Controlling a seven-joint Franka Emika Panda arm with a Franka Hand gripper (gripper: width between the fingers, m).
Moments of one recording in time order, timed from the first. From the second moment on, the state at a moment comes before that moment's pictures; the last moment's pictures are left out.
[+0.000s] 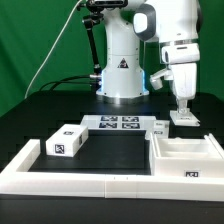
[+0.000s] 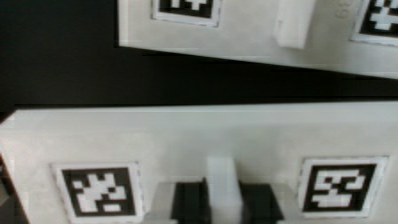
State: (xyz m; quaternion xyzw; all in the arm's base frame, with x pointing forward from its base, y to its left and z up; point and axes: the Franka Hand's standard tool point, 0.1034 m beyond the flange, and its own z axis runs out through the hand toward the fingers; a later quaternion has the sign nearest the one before) arm 0.385 0.129 0.052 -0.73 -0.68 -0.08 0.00
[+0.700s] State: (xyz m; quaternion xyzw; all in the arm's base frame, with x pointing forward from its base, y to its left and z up) arm 0.437 0.105 0.057 -0.74 -0.67 -0.06 -0.01
